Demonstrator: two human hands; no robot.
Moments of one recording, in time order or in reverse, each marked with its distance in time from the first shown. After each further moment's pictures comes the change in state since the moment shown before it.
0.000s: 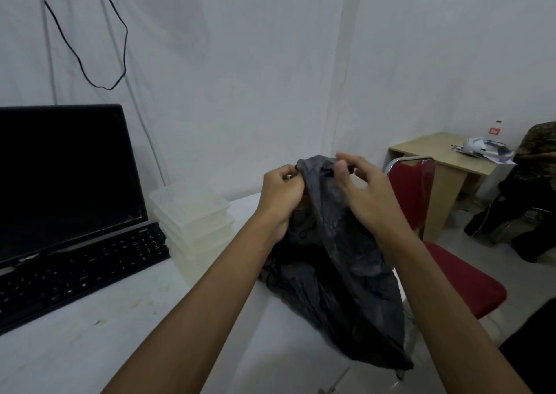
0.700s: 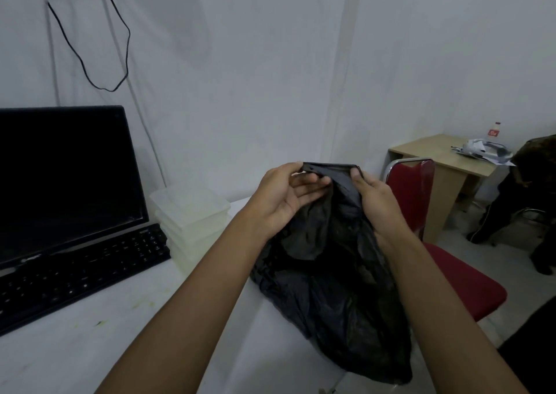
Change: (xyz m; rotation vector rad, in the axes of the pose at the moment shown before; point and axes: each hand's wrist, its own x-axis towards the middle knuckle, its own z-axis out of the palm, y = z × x) left_hand -0.003 0.020 -0.009 -0.421 -0.187 -0.194; right_hand 0.007 0.012 0.006 0.638 0.041 0.388
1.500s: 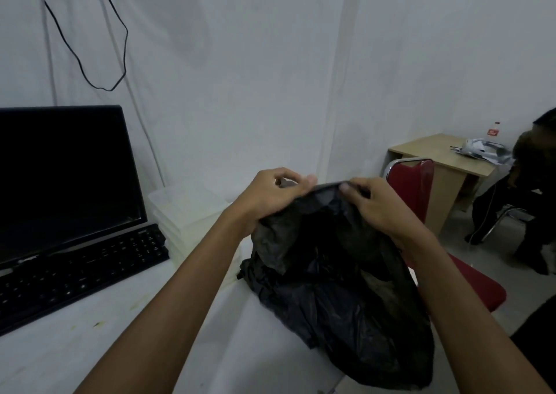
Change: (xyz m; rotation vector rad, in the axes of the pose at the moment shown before) left_hand -0.004 0.011 -0.031 0.861 0.015 0.152; right_hand 0.009 -0.008 -0.027 -0.867 -0.218 -0.293
